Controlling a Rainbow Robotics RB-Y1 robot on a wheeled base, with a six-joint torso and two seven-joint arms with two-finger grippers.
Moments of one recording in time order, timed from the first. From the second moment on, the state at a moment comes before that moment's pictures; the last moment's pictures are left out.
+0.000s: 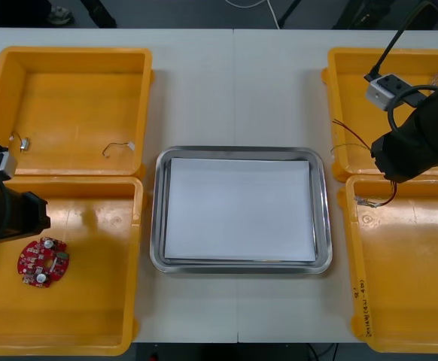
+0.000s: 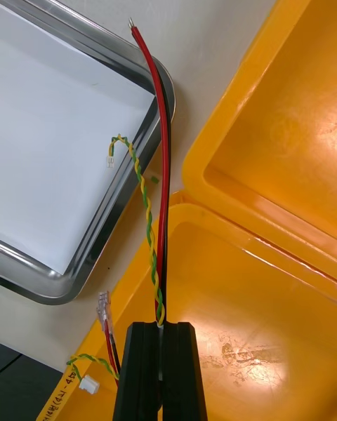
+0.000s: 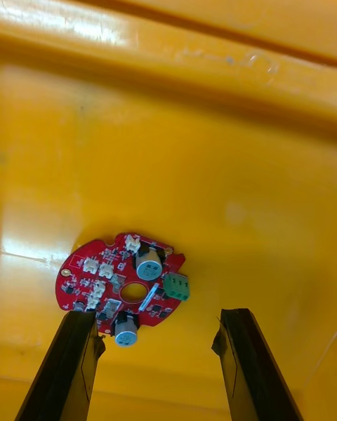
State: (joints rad) right arm -0.59 -0.85 0.11 -2.11 -1.01 1.92 1.34; left arm -0.10 0.84 0.02 -2.19 0.78 1.72 -0.89
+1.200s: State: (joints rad) right arm -0.59 -0.85 0.11 -2.11 -0.99 1.92 1.34; left arm -0.16 0.81 0.10 -2.19 0.74 1.81 -0.46
